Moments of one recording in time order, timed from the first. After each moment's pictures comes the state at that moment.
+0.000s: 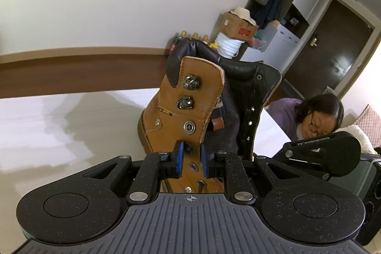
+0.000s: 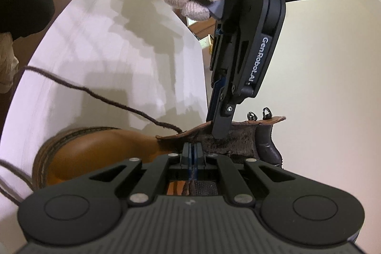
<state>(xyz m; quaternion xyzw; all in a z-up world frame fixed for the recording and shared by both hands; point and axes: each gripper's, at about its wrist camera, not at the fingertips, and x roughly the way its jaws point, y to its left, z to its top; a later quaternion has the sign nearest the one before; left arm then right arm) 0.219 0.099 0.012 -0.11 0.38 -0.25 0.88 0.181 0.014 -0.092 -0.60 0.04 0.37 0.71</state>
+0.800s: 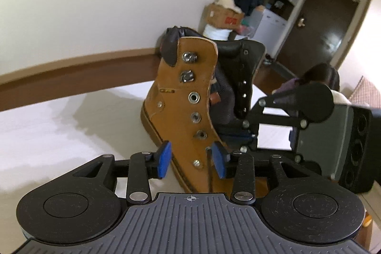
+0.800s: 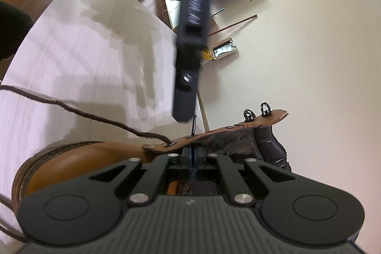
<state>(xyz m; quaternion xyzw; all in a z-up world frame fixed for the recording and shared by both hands) 0.191 0.119 0.002 -0.07 0.35 -0.30 0.89 0.196 0.025 -0.094 -0.55 0.05 0.36 0.75</state>
